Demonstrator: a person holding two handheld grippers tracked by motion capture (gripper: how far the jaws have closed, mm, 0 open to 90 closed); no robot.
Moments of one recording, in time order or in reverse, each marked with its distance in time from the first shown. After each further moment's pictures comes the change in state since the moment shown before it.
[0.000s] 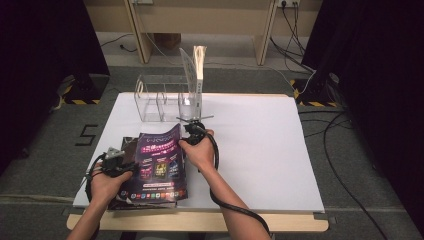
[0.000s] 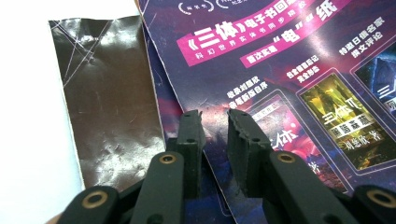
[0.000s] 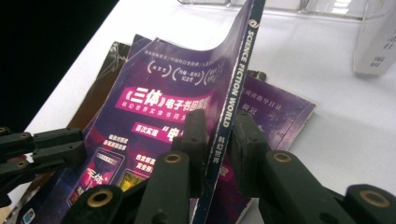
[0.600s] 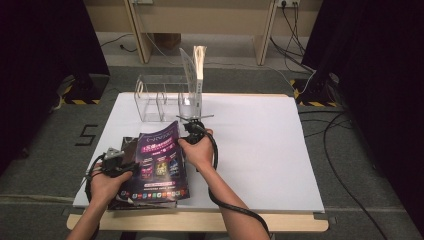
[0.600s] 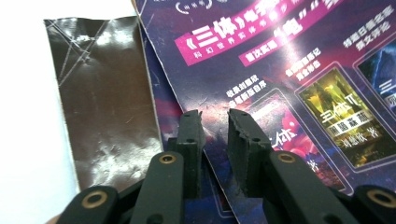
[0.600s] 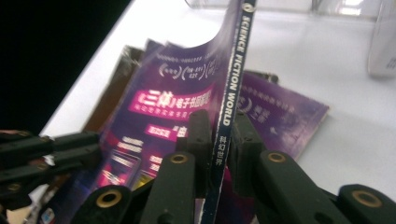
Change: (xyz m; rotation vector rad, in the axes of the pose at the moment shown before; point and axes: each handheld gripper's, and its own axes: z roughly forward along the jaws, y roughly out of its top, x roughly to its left) left arm 0.002 -0.001 0.002 -0.023 -0.043 -0.025; right arm 0.007 0.003 -0.008 -0.032 0.040 0.025
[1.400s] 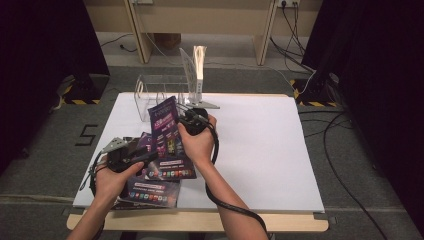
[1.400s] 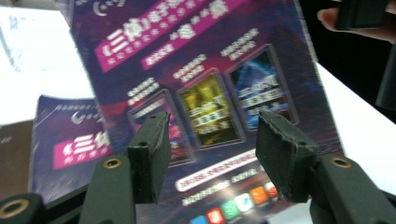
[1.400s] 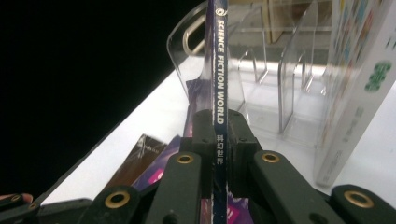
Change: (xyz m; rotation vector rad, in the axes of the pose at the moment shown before) left arm -0.056 0.048 -0.030 -0.240 -0.228 -0.035; right arm 0.036 0.027 -0.053 -0.326 -0.075 -0.129
